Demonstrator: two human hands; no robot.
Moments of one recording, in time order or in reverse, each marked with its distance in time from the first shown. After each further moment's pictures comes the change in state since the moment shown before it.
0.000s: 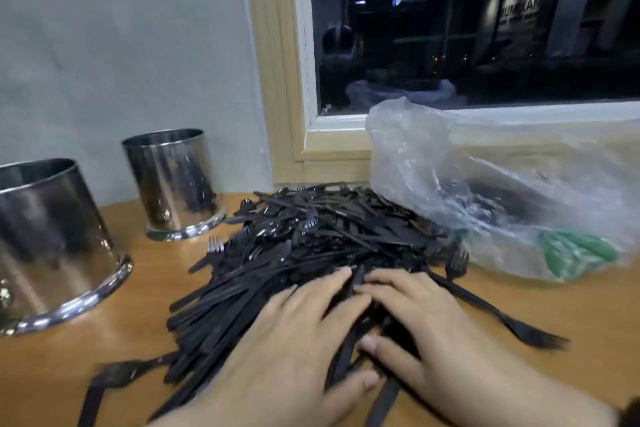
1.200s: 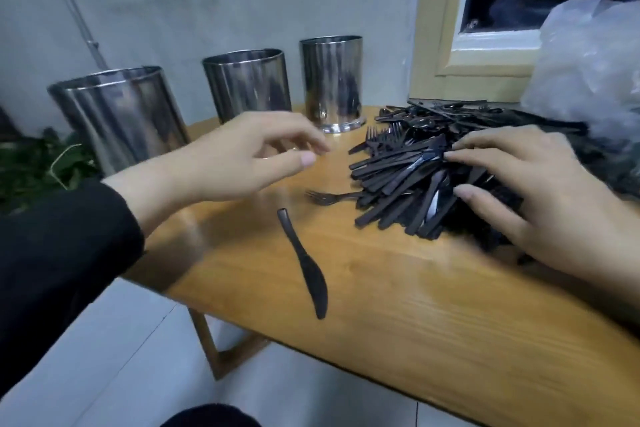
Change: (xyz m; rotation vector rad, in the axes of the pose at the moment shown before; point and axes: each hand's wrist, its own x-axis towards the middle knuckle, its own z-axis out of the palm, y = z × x) left_hand -0.118 -0.121 -0.169 -0.327 -0.196 -0.266; right_hand 0.019 -0.090 -0.008 -0.067 0.274 -0.347
